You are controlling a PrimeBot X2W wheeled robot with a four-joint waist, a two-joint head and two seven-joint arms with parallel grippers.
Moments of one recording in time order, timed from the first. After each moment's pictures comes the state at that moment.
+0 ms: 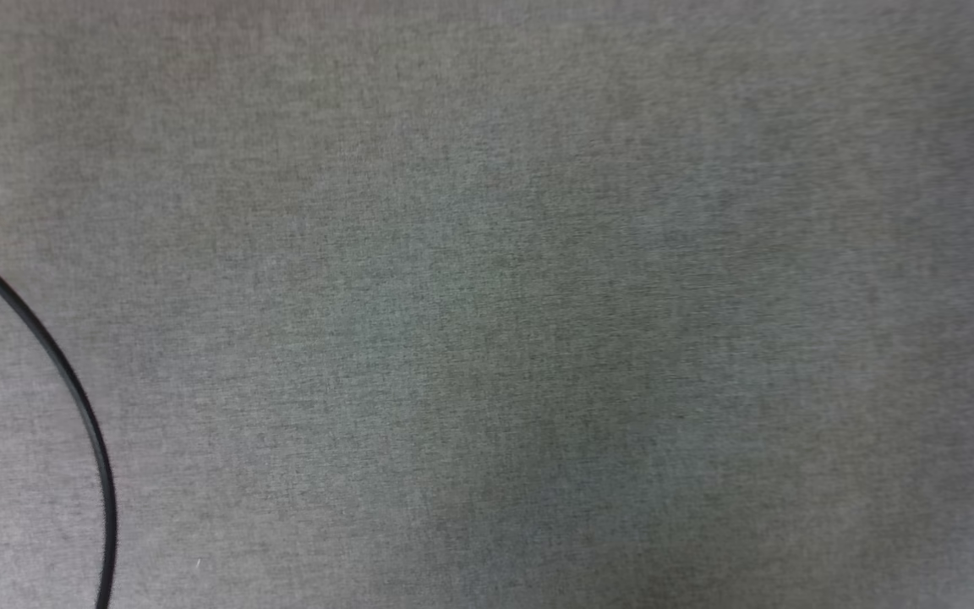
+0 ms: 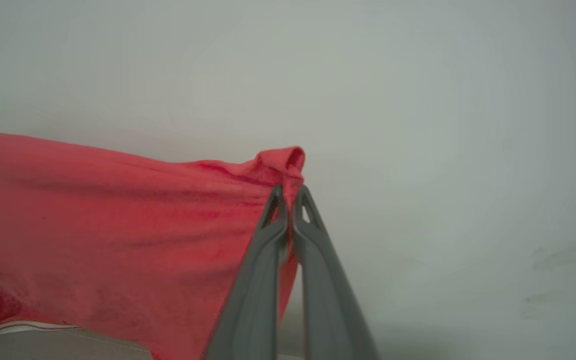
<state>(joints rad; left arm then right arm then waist) -1.64 0.50 -0.37 0.84 -0.71 -0.12 -0.21 -1.59 -0.17 -0.01 0.71 0.13 0.13 0.17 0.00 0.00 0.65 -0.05</state>
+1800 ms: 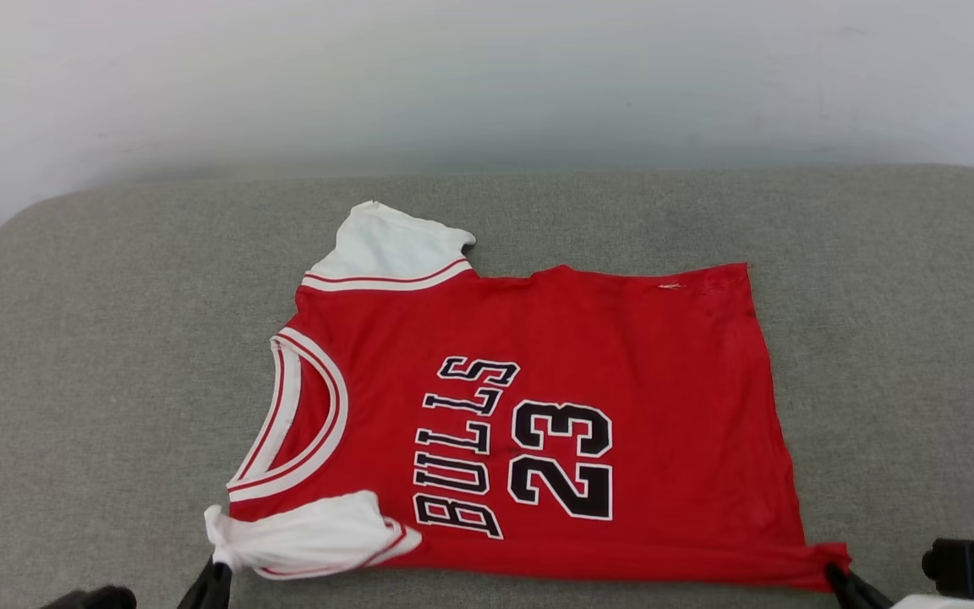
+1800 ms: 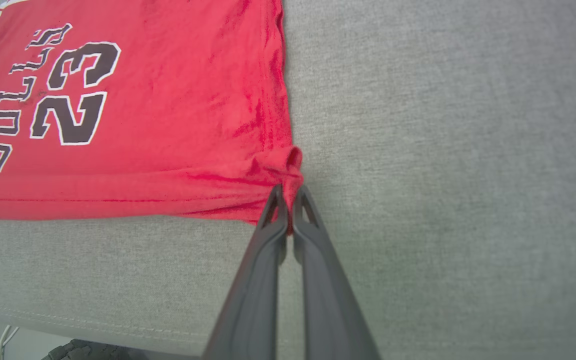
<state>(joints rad) 0.25 0.50 -0.31 -0.03 -0.87 0.19 -0.18 0.23 -0.10 -0.10 0.01 0.34 0.13 0.38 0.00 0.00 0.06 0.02</state>
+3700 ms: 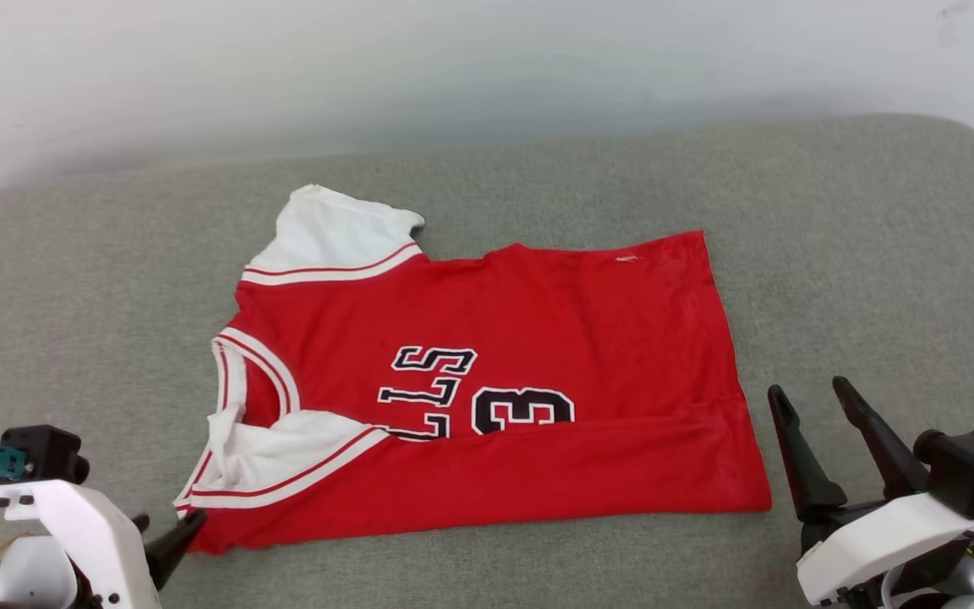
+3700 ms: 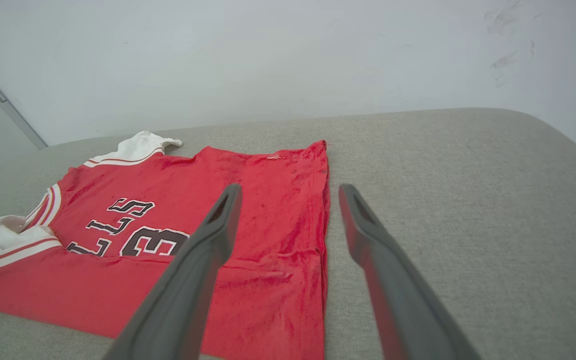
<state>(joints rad) -0.02 0.81 -0.32 -0.07 -1.06 0.17 0.46 0.02 -0.12 0.03 -0.08 0.26 0.13 0.06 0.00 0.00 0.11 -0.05</state>
